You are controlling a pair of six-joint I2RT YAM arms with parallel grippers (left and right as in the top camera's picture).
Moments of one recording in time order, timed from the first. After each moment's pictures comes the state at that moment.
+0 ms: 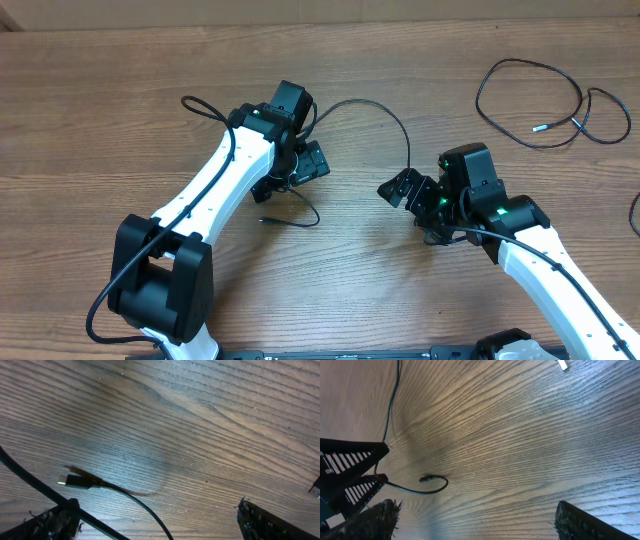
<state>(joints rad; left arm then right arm) -0.41 1.83 1.43 -1.02 0.08 -0.81 0.30 1.25 0.82 -0.62 -0.38 0.90</state>
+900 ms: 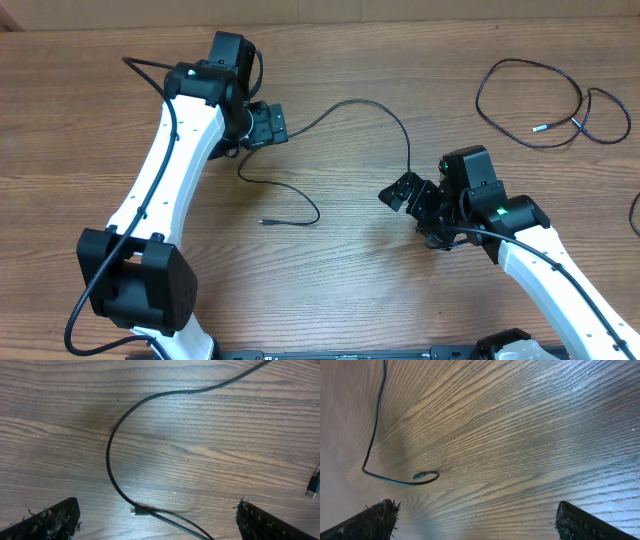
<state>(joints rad) -0.21 1.84 1.69 -1.20 0.04 -0.43 0.30 1.25 0.82 -0.66 -0.38 0.91</state>
